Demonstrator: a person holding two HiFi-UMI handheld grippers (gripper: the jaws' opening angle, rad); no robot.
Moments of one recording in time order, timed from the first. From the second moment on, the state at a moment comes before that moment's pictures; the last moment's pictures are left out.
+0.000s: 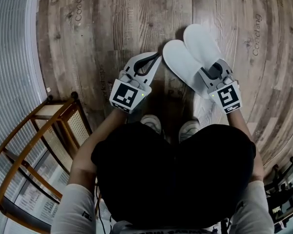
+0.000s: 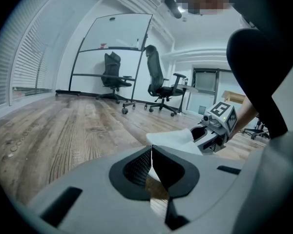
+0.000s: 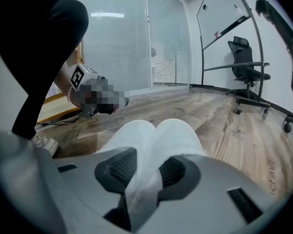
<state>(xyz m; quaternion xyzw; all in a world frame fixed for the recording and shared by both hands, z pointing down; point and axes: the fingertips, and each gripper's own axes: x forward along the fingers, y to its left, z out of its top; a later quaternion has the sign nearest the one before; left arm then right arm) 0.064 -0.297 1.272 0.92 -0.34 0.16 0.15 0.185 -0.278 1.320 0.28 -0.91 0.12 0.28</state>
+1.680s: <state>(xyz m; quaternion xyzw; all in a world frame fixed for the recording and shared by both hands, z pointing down) 0.072 -0.274 1.288 0.91 -0.30 0.20 0.19 0.224 -0.241 1.346 0.32 -0.85 0.24 0.33</state>
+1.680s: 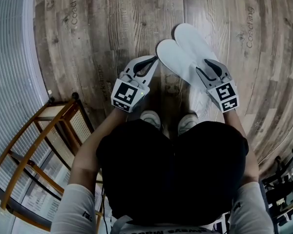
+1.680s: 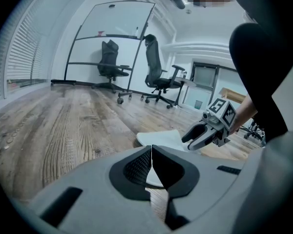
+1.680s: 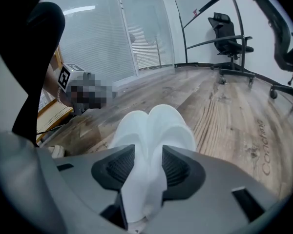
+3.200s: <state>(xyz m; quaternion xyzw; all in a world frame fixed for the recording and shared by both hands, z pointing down) 0.095 -0.276 0.683 0.92 -0.36 0.11 0.14 0.224 -0.291 0.707 0.42 -0.88 0.15 0.17</state>
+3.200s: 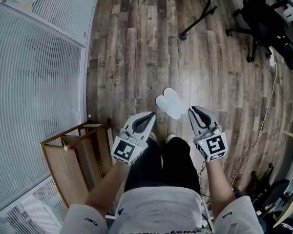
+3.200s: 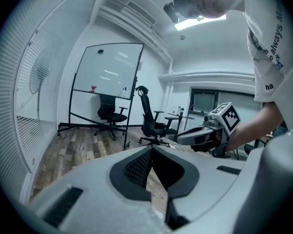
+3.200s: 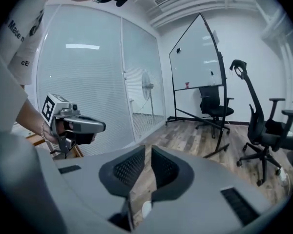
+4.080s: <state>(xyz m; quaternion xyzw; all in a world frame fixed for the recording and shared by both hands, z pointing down) 0.076 -0.238 0.322 0.91 -0.40 0.03 0.10 0.205 -0.247 0.317 0.43 -0.89 0.09 0.09</state>
